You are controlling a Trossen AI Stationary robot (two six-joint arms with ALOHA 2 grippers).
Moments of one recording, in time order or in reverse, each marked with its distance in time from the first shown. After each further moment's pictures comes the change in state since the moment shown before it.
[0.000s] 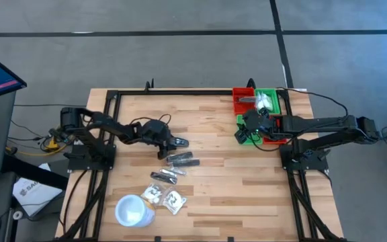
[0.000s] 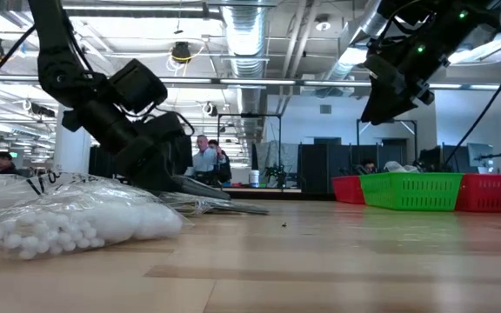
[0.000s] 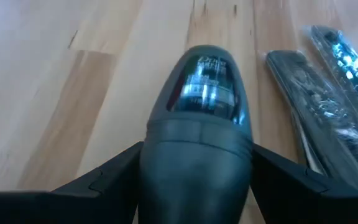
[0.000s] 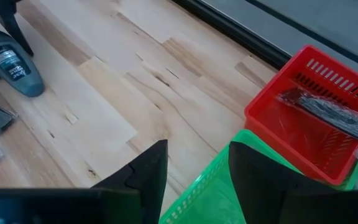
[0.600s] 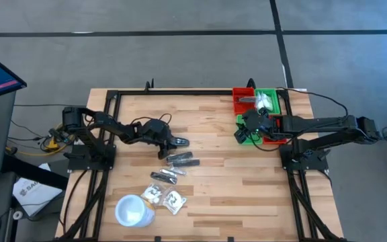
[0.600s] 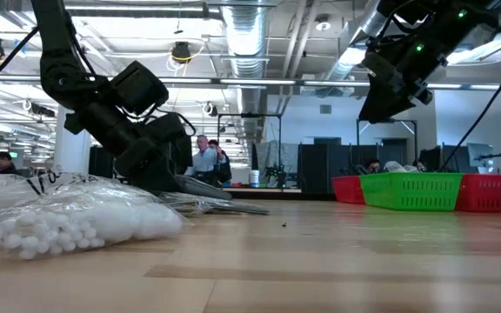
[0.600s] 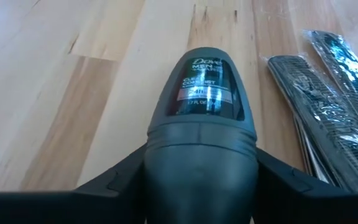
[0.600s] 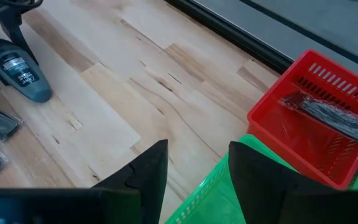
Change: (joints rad) left arm -0.001 0.020 0.002 0.025 0.027 0.006; right arm 0.000 0.000 0.000 0.021 0.000 0.000
